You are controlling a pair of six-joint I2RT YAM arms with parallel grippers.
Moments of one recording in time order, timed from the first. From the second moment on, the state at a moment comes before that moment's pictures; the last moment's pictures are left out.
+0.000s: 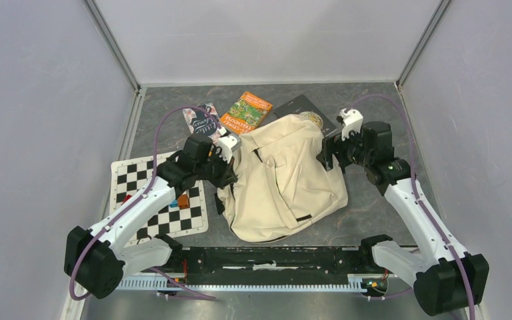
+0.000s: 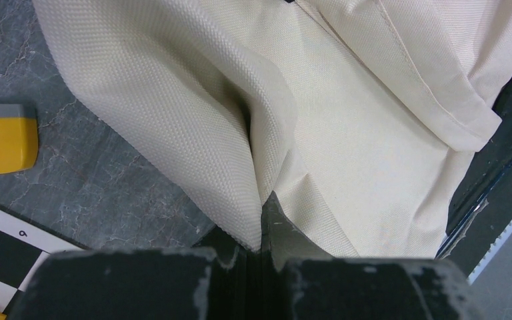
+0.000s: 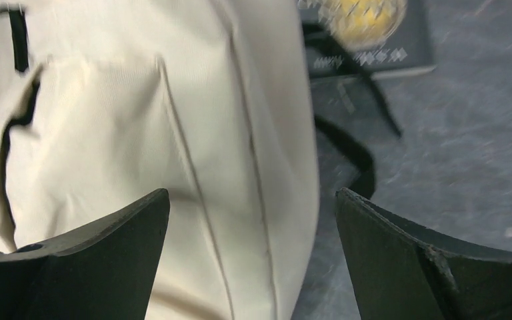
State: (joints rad) left arm -0.53 1.11 0.83 -0.48 0.34 0.04; right arm 0.23 1.02 0.90 -0.39 -0.27 -0.07
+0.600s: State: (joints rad) left arm -0.53 1.20 0.91 -0.50 0.39 0.00; right arm 0.22 0.98 0.66 -0.35 -0.30 -0.03
